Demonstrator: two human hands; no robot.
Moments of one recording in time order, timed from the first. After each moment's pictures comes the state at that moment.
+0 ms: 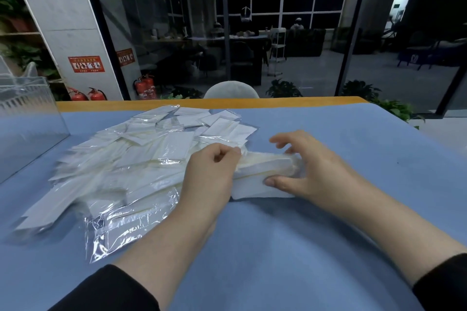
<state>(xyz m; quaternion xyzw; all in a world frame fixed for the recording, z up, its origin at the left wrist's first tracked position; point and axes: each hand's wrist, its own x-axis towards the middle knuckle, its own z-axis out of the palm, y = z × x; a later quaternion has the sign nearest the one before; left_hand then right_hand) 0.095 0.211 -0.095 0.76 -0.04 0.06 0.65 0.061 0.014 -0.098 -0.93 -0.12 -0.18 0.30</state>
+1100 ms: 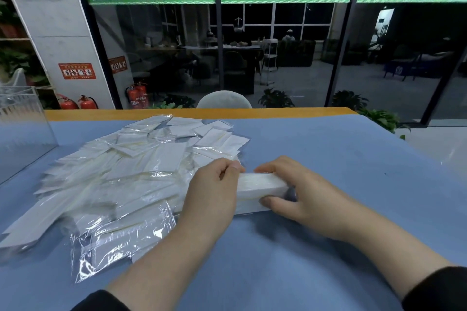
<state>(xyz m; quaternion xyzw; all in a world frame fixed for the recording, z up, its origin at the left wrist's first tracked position) 0.096 0.203 -0.102 0.80 -0.09 0.07 0.59 0.055 0.015 -0.098 -0.93 -0.15 -0.09 0.31</state>
